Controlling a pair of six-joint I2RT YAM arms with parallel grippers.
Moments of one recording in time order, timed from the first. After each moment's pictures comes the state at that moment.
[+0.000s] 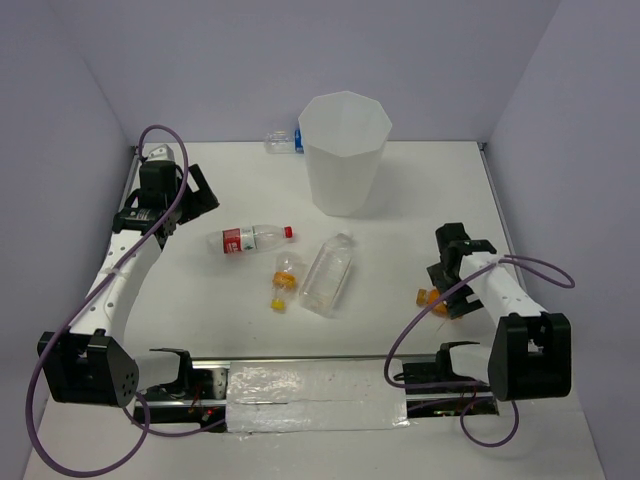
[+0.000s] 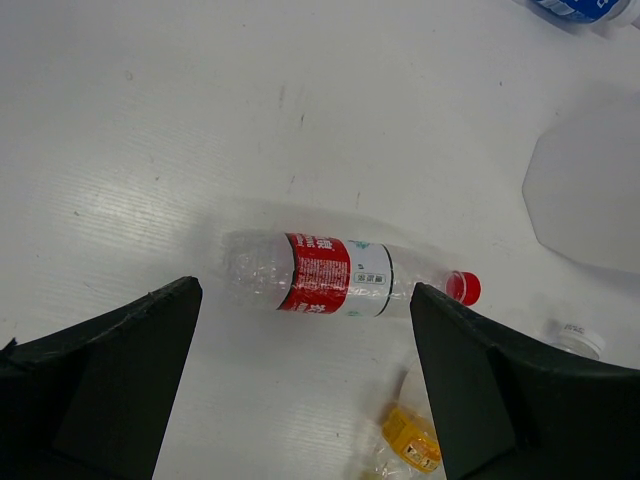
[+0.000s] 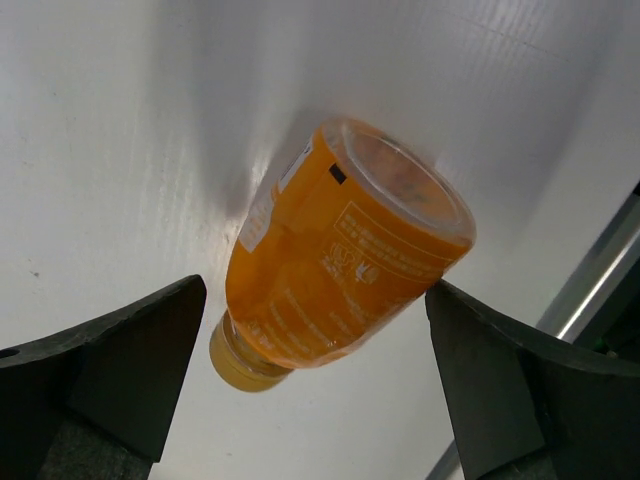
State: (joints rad) left arm -0.06 1.23 1.12 -0.52 -0.10 -0.48; right arm 0.03 1.20 0.71 -0.97 0.35 1.33
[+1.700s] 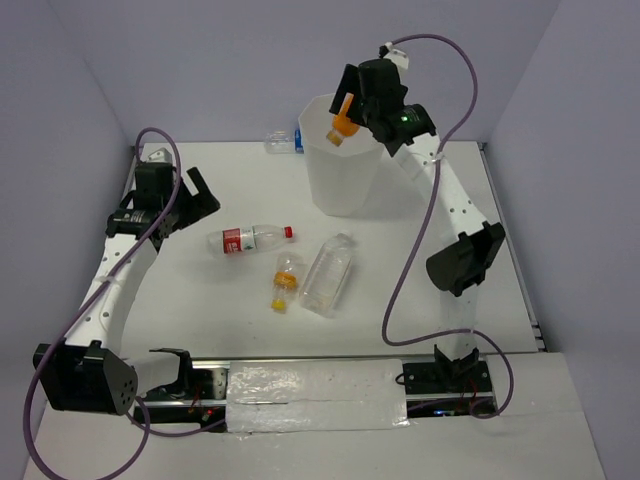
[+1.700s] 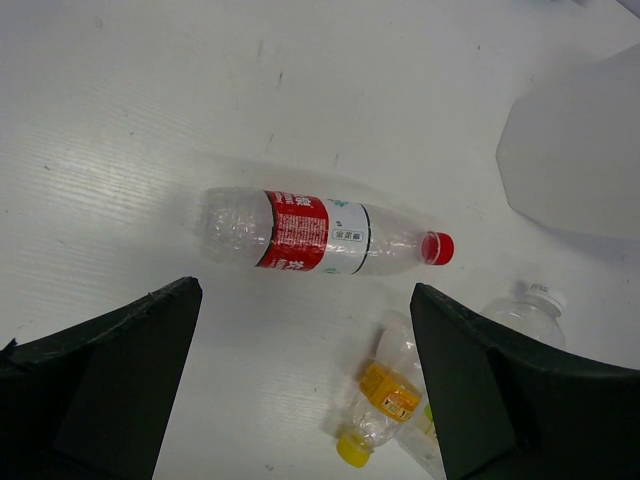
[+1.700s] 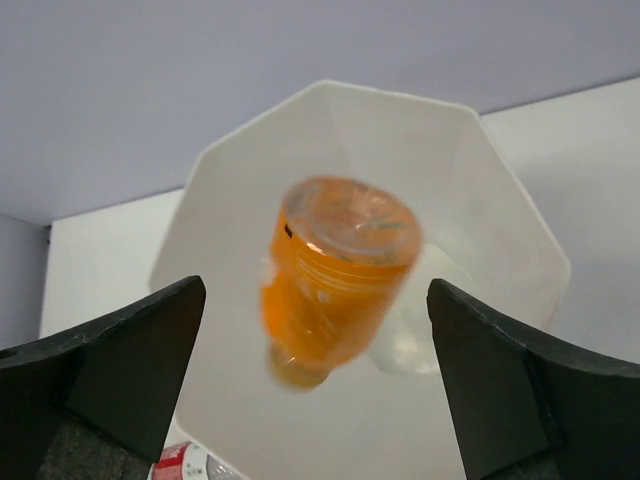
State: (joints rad) left arm -0.06 1.19 1.15 -0.62 -0.03 -0.53; right arm 0.45 1.98 2.31 -0.71 0.35 0.54
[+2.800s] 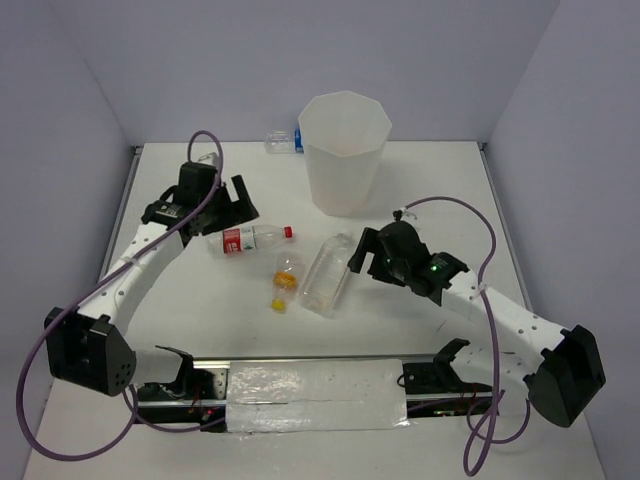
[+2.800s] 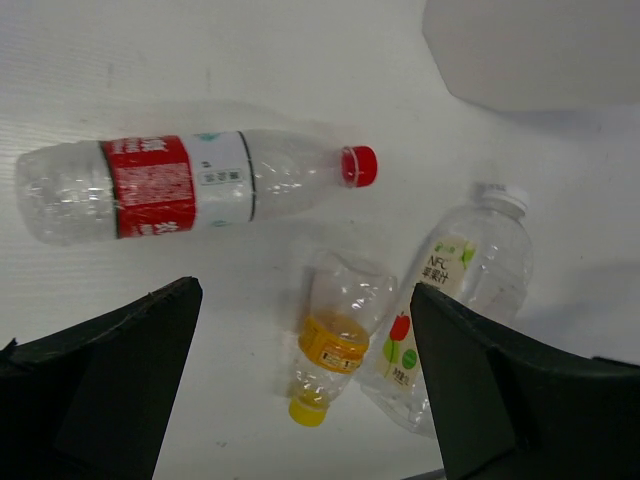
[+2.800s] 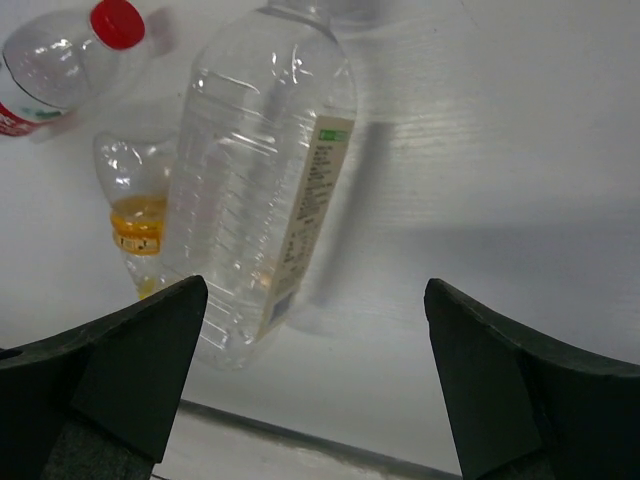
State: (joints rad) left arm -0.24 1.30 1.15 -0.59 0.02 -0.56; right arm 0.65 1.05 0.74 -0.48 0.15 0.84
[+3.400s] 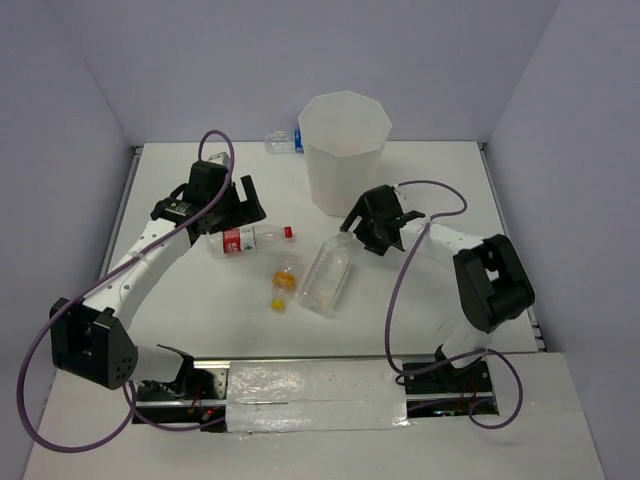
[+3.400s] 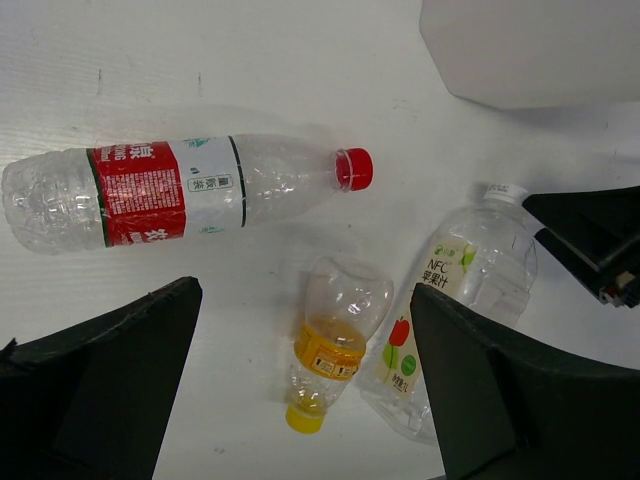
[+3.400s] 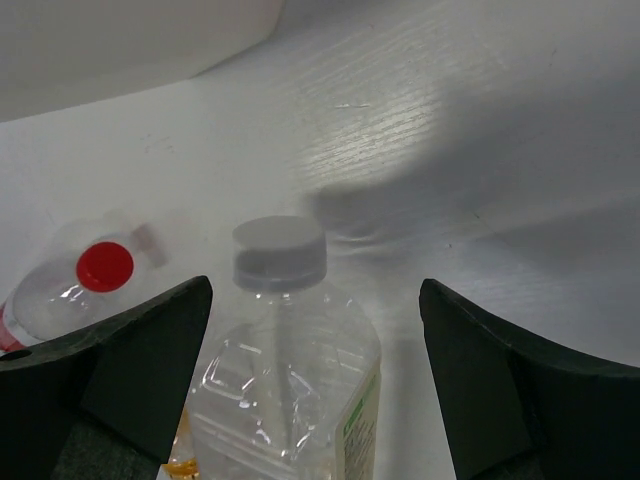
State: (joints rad) left arm -0.33 1.35 1.18 -0.59 0.00 -0.56; right arm 0.44 1.61 0.98 -0.22 0.08 0.98
